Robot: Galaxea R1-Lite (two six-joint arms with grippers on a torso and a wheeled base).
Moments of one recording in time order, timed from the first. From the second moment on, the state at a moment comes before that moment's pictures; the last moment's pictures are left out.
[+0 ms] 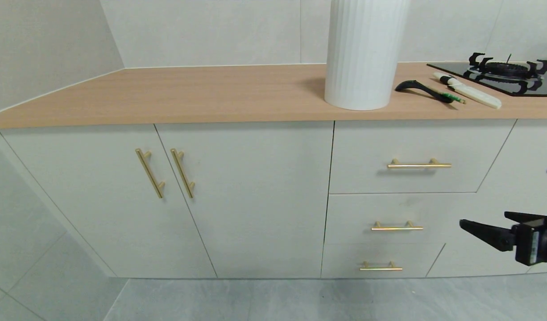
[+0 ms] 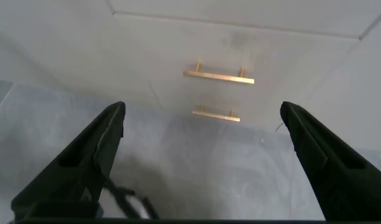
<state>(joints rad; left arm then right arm) 0.00 0.00 0.00 0.00 0.05 -0.01 0.12 1.23 -0.47 -0.38 0.11 0.01</state>
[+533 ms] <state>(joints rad) 0.00 0.00 0.00 0.00 0.05 -0.01 0.12 1.62 -0.58 -0.45 0.11 -0.02</state>
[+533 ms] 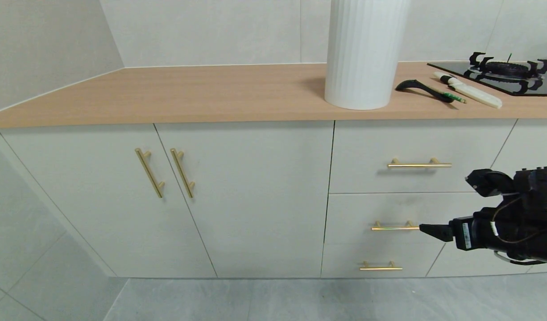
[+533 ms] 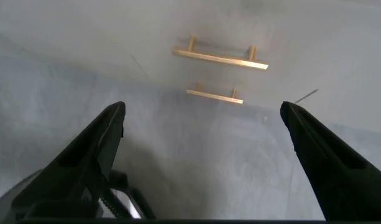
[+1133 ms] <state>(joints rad) 0.00 0.00 0.00 0.00 0.05 -0.01 0.09 2.02 -0.57 -0.97 0.04 -0.02</state>
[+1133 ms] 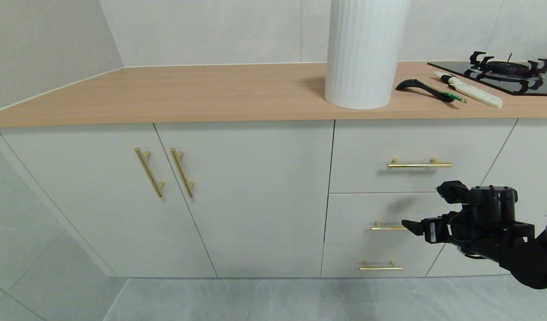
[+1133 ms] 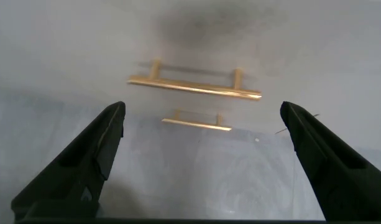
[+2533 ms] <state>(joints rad) 0.00 0.00 0.00 0.00 0.05 -0.01 0.10 2.39 -0.78 -1.18 -0.09 -0.02</state>
